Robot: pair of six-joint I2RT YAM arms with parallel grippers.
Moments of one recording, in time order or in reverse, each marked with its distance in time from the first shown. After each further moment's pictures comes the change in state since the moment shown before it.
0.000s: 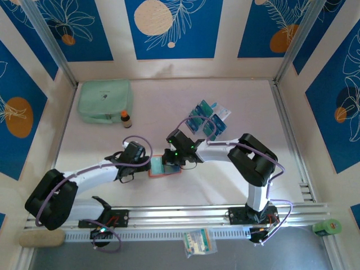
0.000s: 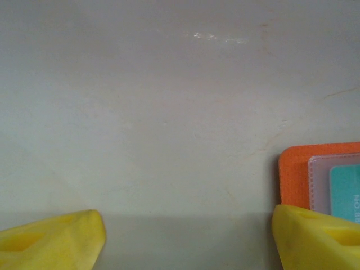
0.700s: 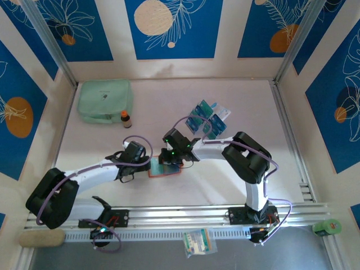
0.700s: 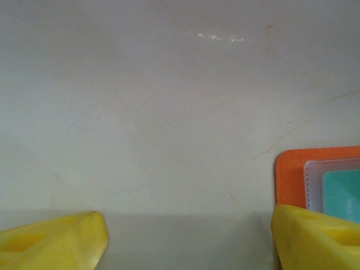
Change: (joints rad) left arm 0.000 0.014 0.007 -0.001 -0.011 0.001; right arm 0.013 0.070 0.062 0.006 -0.031 -0.003
